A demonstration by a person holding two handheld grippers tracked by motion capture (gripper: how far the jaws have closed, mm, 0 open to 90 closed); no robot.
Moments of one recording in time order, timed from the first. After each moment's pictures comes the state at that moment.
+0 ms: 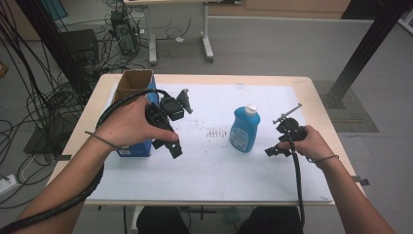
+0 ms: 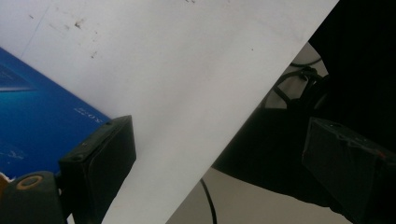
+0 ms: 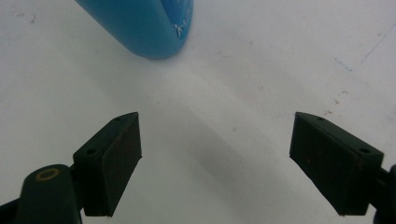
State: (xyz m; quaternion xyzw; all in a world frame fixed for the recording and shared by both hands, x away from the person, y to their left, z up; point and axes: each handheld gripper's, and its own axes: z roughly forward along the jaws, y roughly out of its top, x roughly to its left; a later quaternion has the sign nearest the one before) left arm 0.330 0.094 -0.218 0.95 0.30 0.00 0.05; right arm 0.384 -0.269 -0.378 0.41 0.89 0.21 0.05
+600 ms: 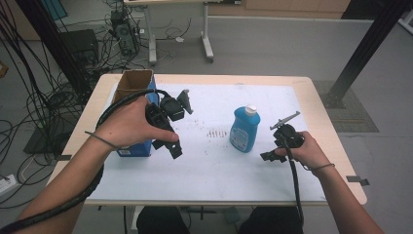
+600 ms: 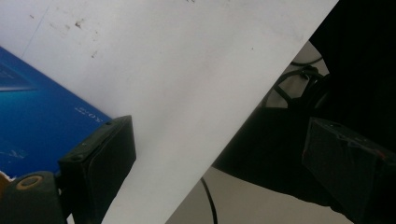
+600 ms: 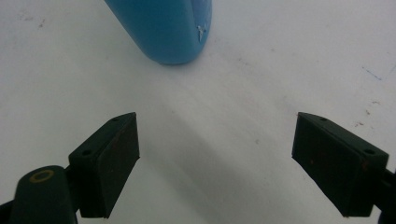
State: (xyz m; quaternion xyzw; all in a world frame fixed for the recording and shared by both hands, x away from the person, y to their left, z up) left arm 0.329 0.091 -0.217 0.95 0.30 0.00 0.05; right arm 0.371 -0.261 -0.392 0.40 0.88 0.24 0.07
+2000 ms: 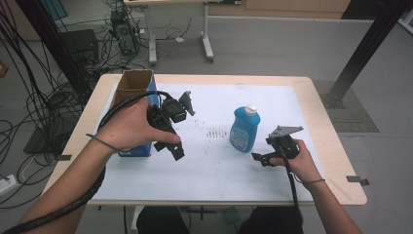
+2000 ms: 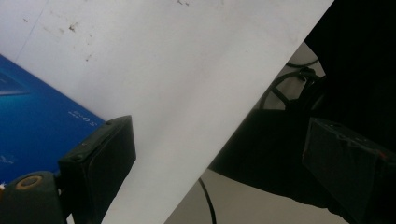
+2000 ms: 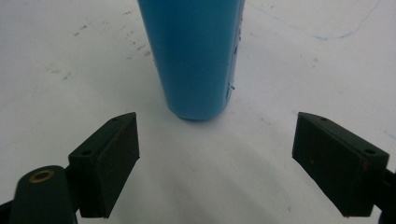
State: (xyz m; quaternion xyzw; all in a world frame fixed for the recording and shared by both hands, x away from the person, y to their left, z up) left arm 0.326 0.088 -0.219 0.95 0.29 0.00 0.05; right arm 0.352 -0.251 -0.418 0.36 0.84 0.38 0.15
